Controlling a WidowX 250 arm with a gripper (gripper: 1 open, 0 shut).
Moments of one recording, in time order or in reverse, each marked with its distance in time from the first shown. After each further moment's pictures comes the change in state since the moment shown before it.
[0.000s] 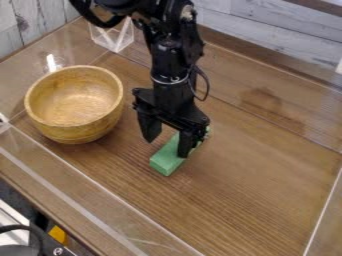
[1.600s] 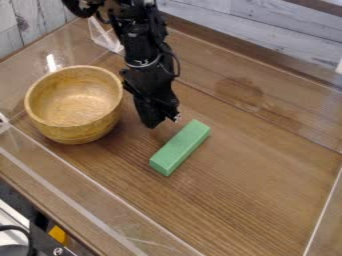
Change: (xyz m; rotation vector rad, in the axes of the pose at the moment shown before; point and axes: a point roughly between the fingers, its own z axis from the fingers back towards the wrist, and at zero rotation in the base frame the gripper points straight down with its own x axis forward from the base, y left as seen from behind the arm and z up) arm 0.024 0.049 -0.011 -0.046 -0.095 -0.183
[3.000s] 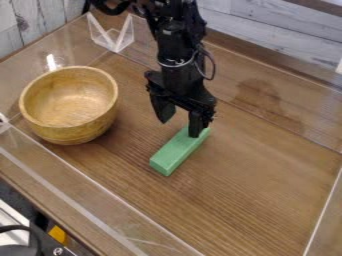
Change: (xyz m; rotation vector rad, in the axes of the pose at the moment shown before) arm 0.020 -0.056 0.013 0.004 -0.005 0.070
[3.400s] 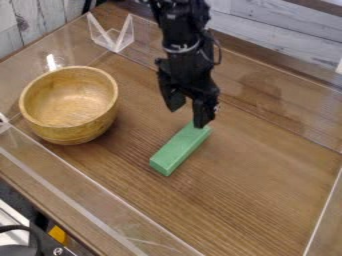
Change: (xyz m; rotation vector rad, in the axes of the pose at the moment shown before) arm 0.010 0.009 0.015 -0.056 -0.009 -0.143
